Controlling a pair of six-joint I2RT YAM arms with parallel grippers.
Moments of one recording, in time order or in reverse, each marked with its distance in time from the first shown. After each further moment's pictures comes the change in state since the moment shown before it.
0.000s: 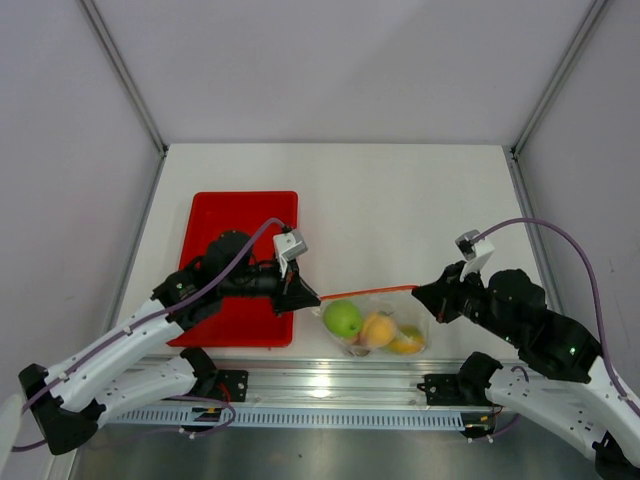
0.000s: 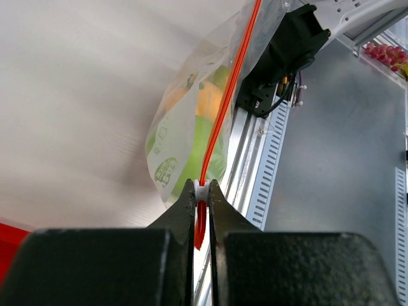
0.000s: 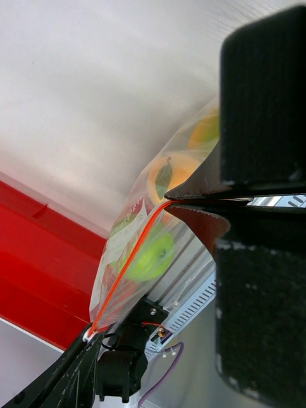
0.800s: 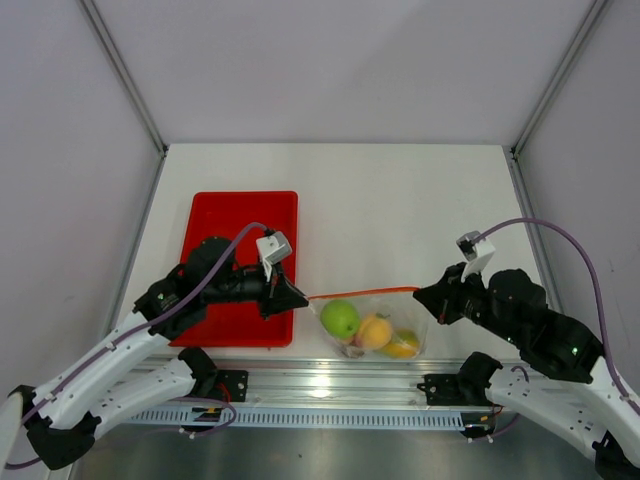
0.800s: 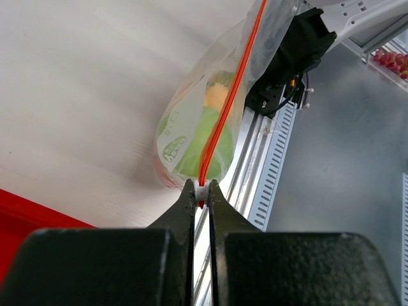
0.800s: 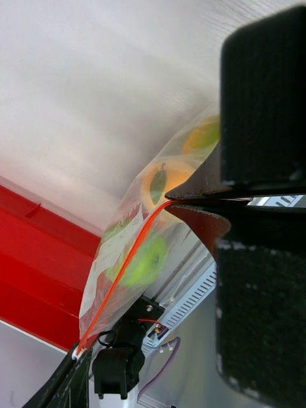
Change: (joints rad) left arm 0.038 -0.110 -0.016 -0.072 -0.023 0.005; right arm 0.000 -0.008 0.015 -0.037 -0.006 0.023
